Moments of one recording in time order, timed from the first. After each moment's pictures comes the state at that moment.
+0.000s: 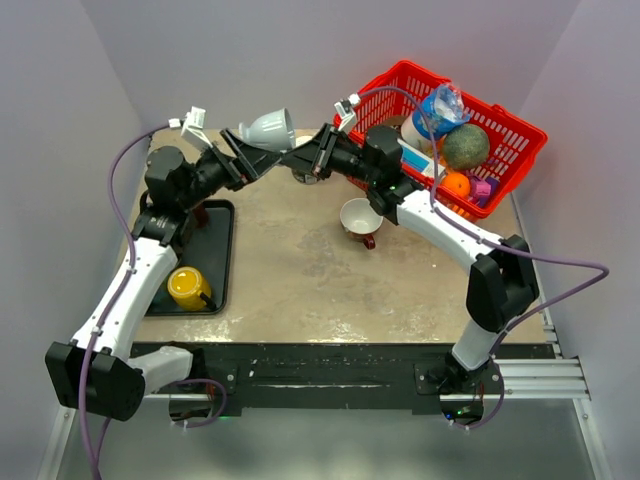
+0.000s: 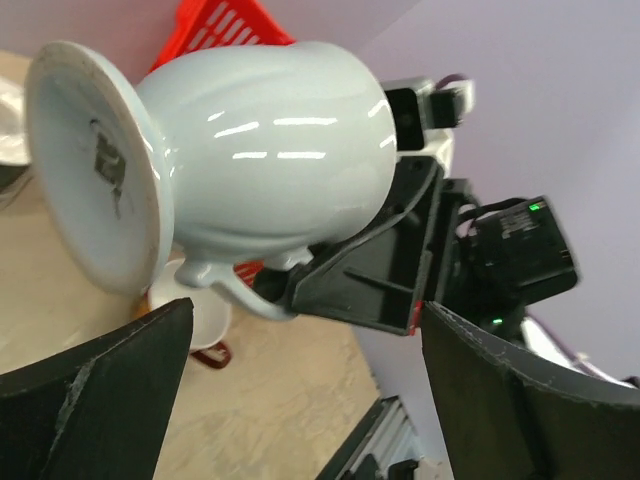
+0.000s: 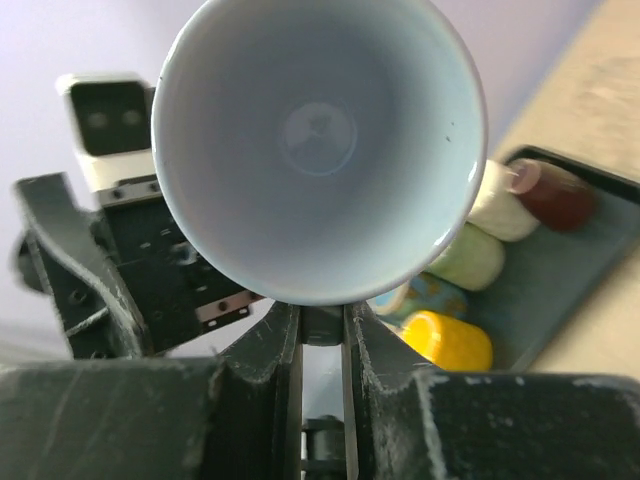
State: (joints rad) left arm -0.21 1.16 1.10 0.10 0.52 -0.91; right arm 0.59 1.72 1.43 0.42 -0.57 1.09
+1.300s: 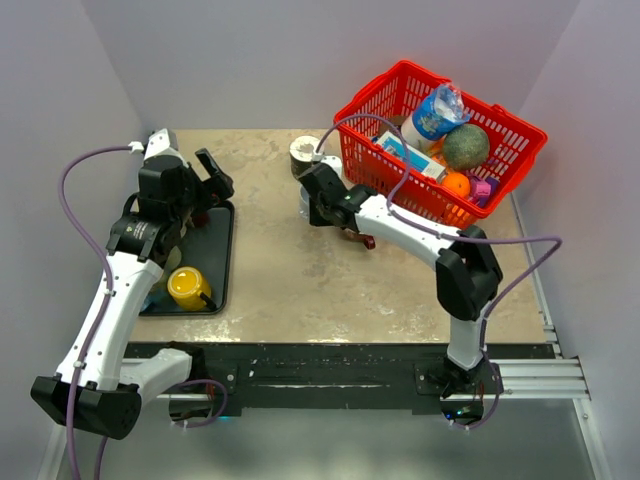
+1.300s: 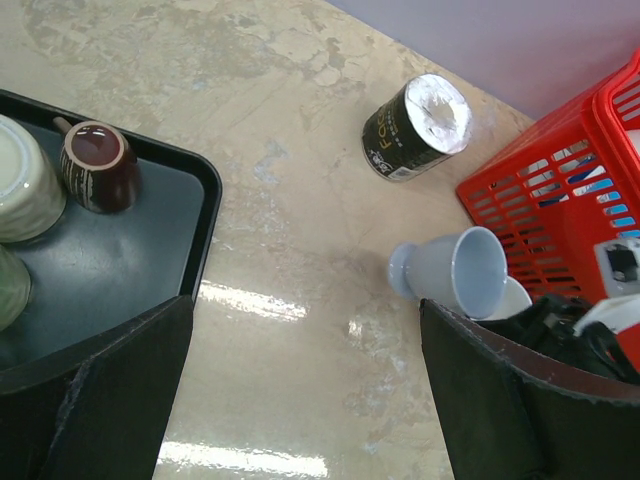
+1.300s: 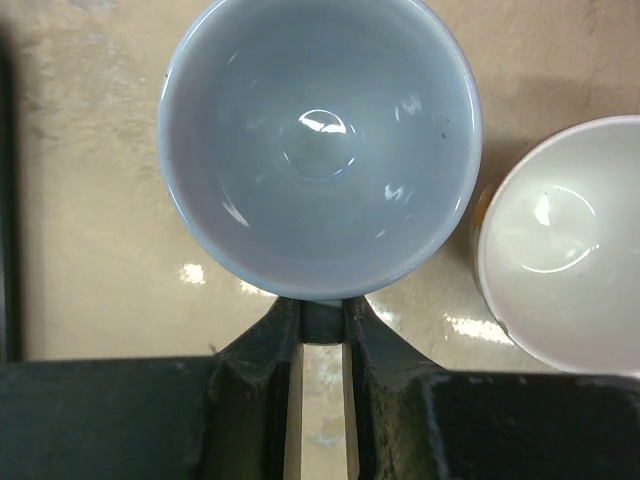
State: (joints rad) left arm -0.21 1.07 1.23 -0.62 -0.18 -0.58; right arm 0.79 1.88 1.58 -0.54 0.34 0.58
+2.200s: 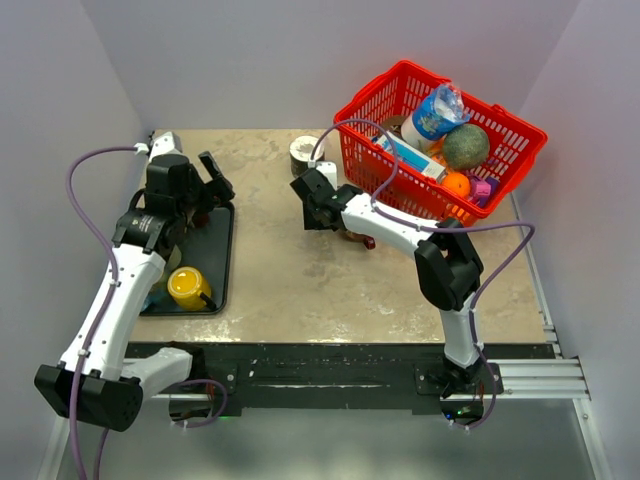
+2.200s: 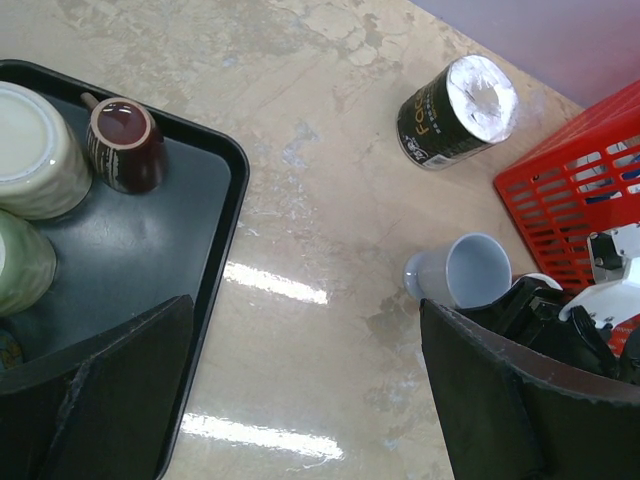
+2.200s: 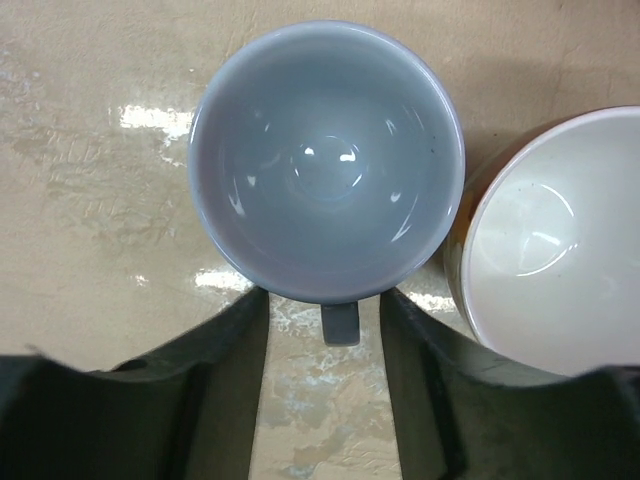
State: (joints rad) left arm -0.21 1.10 1.23 -0.66 -0.22 -0.58; right arm 0.79 2.02 1.66 -0.62 0.44 0.59
